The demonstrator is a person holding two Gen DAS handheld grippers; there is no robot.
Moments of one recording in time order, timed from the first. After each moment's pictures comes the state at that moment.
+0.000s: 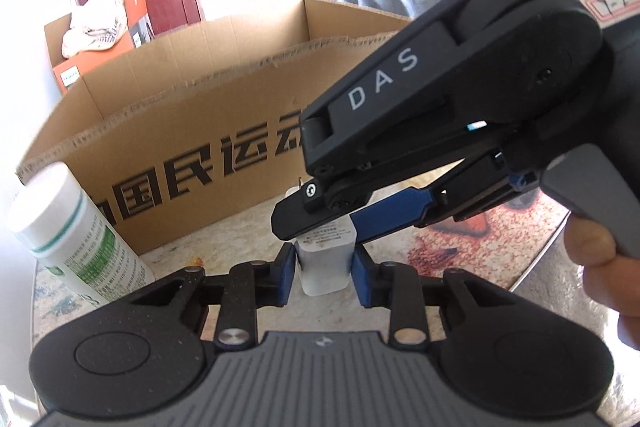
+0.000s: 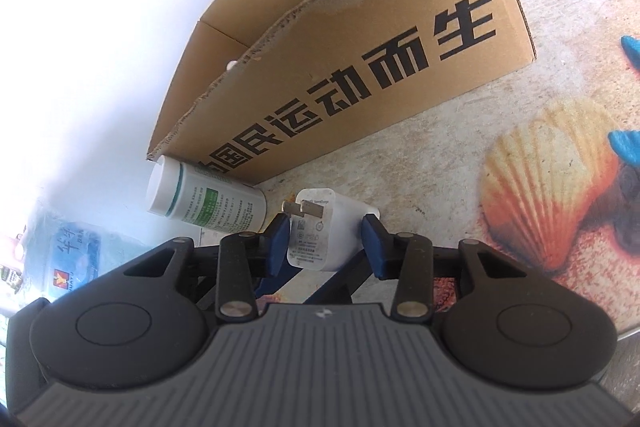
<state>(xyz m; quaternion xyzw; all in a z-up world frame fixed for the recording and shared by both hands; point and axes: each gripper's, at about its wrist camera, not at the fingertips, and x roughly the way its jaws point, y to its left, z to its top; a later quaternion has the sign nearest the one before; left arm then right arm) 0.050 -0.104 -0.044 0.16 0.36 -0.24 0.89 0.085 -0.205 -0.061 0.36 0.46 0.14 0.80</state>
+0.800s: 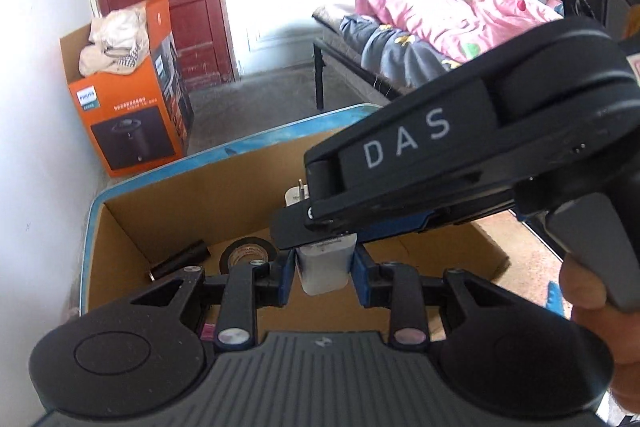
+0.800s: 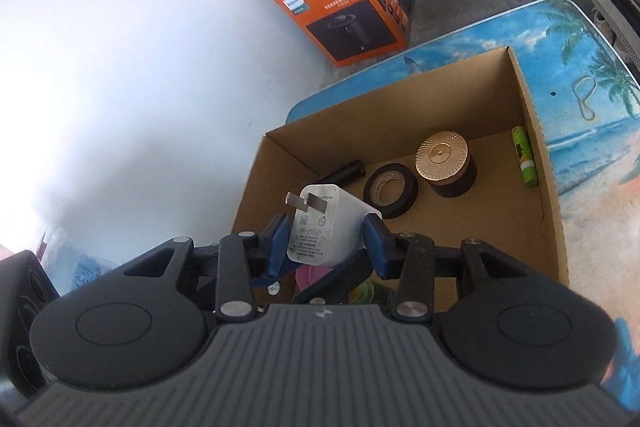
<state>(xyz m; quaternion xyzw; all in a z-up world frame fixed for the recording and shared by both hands) 0.196 -0.126 0.048 0.12 0.37 -0.21 0.90 0.228 -0.234 0.051 0.29 0.44 0.18 0.83</state>
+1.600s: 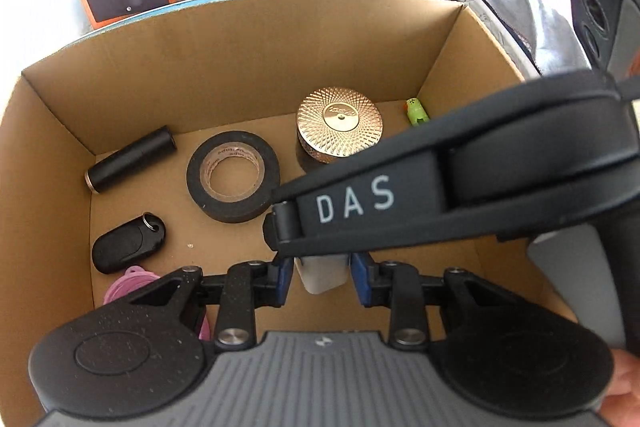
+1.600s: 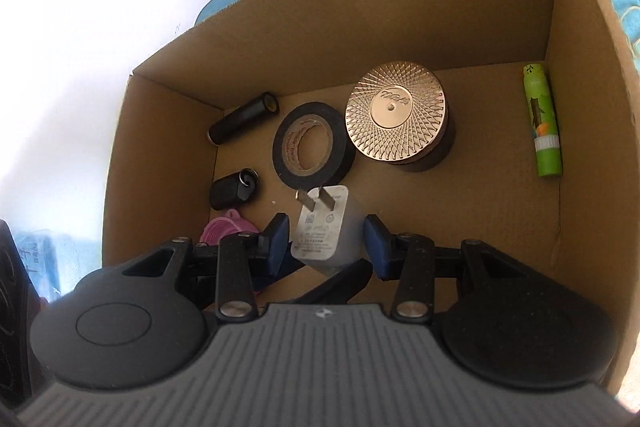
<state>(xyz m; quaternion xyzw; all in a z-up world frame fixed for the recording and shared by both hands) 0.299 -0.120 -0.023 0.06 0.56 -0.17 0.81 0.314 -0.210 -0.038 0.24 0.59 0.16 0.75</state>
